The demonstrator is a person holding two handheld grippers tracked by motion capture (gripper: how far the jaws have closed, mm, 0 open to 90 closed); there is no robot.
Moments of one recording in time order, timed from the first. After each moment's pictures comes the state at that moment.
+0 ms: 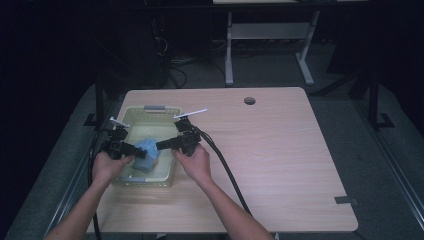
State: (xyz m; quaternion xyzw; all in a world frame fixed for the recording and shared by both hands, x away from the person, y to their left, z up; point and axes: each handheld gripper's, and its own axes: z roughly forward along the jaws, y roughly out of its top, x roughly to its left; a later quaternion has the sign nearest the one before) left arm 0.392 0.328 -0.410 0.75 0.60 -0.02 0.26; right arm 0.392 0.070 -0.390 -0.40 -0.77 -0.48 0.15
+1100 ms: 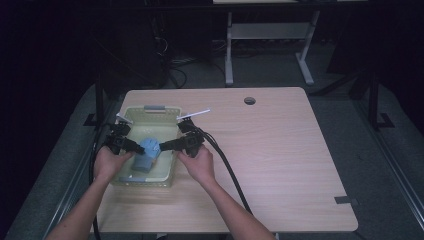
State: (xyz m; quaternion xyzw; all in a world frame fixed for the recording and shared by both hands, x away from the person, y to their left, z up) left arm 0.405 0.322 -0.402 0.77 0.60 0.04 0.22; right arm 0.389 0.061 -0.388 -0.40 -0.77 -0.47 0.13
